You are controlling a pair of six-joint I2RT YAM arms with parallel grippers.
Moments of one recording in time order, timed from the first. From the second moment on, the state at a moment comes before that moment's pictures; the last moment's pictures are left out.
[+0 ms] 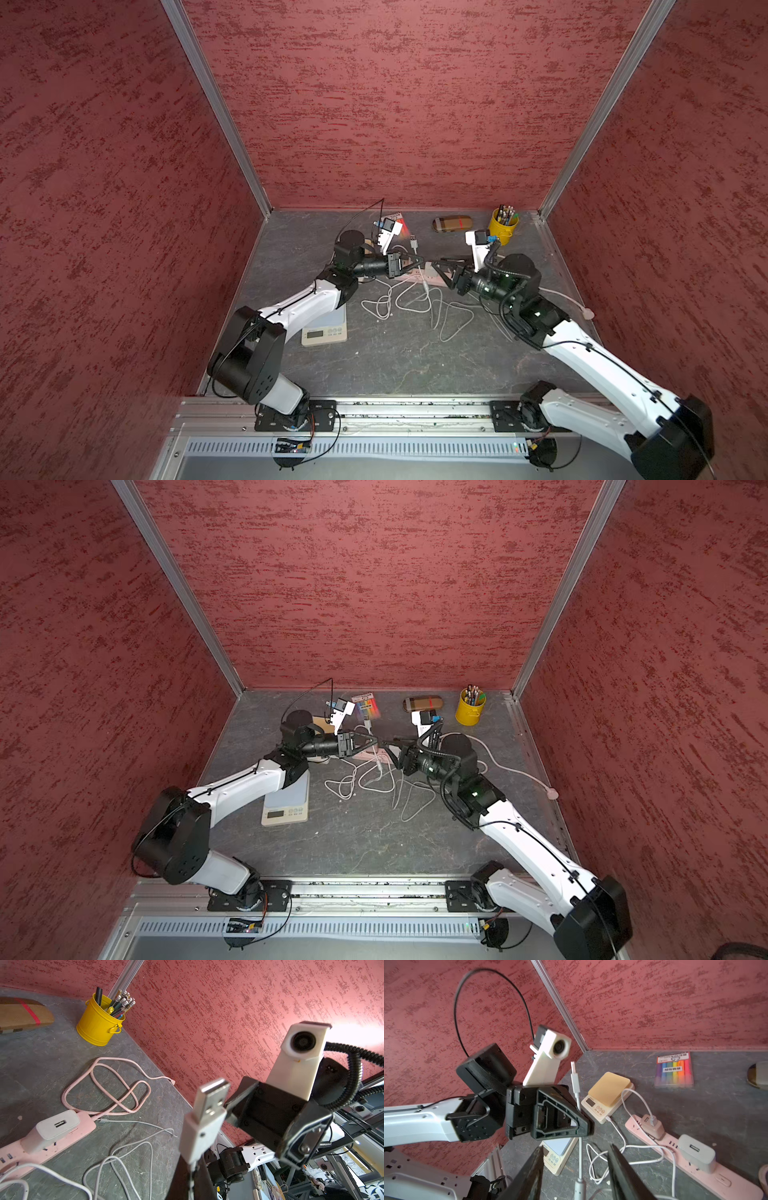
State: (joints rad) left arm -0.49 1.52 0.94 0.48 0.89 -0.73; right arm 0.57 1.03 0.79 0.09 -0.35 0.51
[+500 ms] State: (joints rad) left arm -0.49 1.46 0.94 0.40 0.82 -0.74; right arm 0.63 1.33 0.84 0.12 -0.44 0.50
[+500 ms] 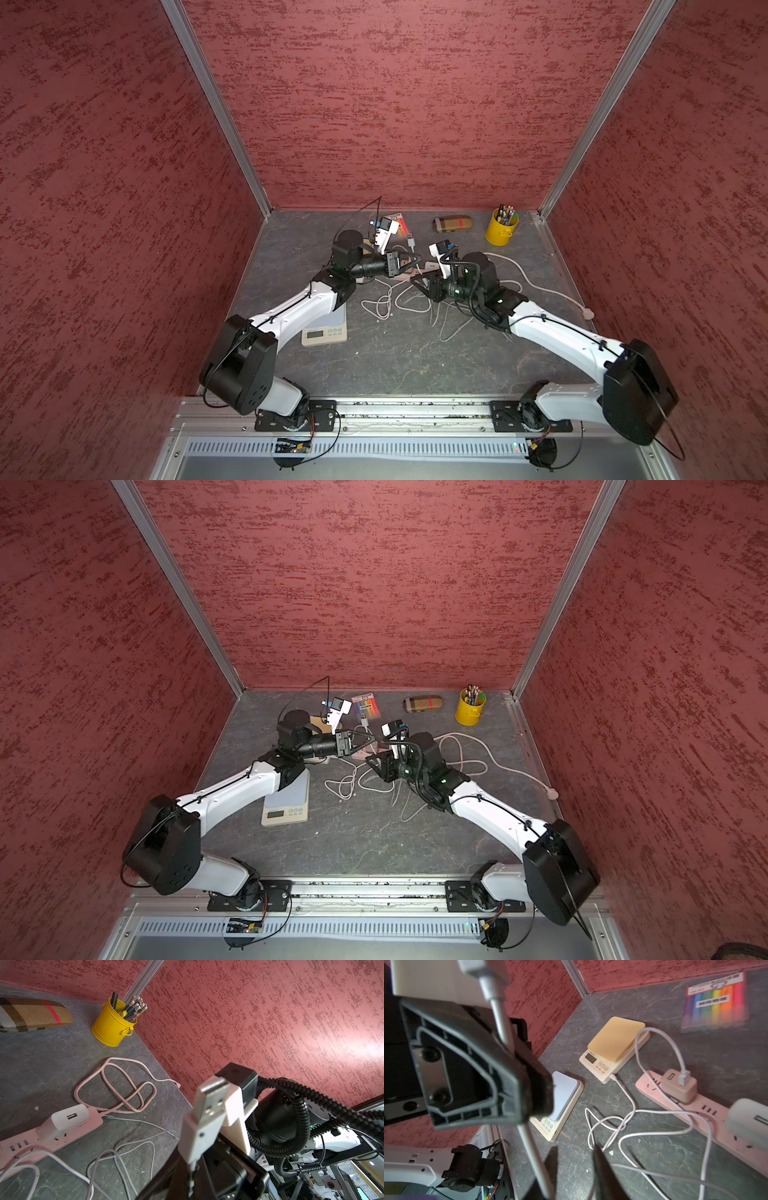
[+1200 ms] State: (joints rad) left arm -0.44 1.34 1.09 -0.08 0.62 -0.73; right arm 0.81 1.39 0.98 -0.12 0.05 0.32
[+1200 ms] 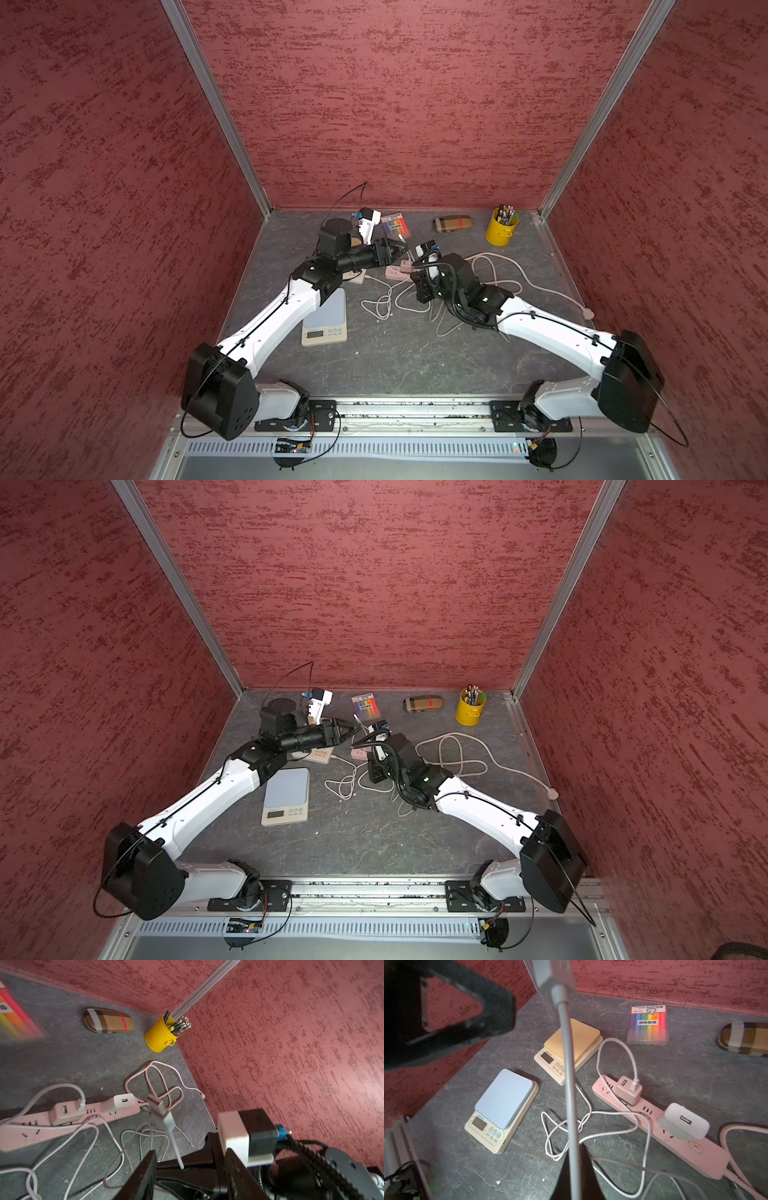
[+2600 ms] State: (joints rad) left arm -0.39 1.40 0.87 0.44 0.47 -0.96; right arm 0.93 1.27 0.78 0.39 0.15 1.02
